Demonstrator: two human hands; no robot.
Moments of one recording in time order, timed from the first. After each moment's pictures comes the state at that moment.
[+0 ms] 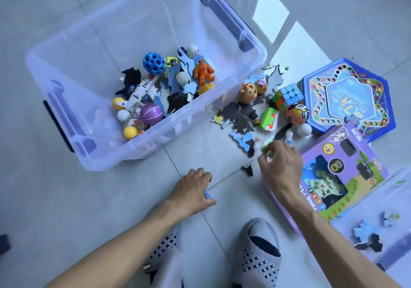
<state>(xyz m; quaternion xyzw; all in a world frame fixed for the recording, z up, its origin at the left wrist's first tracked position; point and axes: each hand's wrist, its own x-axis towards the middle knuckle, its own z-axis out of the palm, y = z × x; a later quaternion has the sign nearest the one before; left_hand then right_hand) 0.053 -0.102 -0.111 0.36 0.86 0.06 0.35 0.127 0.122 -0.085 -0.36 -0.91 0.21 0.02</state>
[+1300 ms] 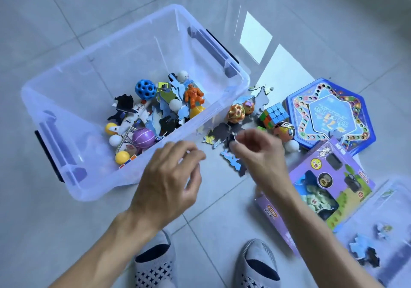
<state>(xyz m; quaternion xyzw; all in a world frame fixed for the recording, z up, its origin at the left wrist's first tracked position) -0.005 -0.074 0.044 0.44 0.86 0.25 -0.04 0.067 0.109 0.011 -0.32 -0.75 0.56 0.12</state>
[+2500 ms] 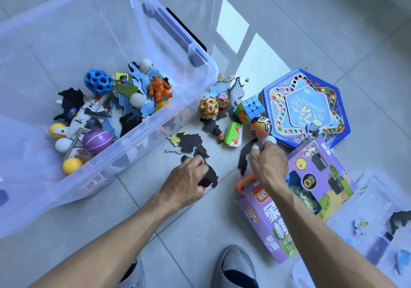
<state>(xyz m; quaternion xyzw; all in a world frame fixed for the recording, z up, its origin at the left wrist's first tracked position) 0.008 0.007 -0.123 0.47 0.83 0.19 0.24 0.104 0.205 -0.111 -0.52 -0.83 0.18 -0.03</state>
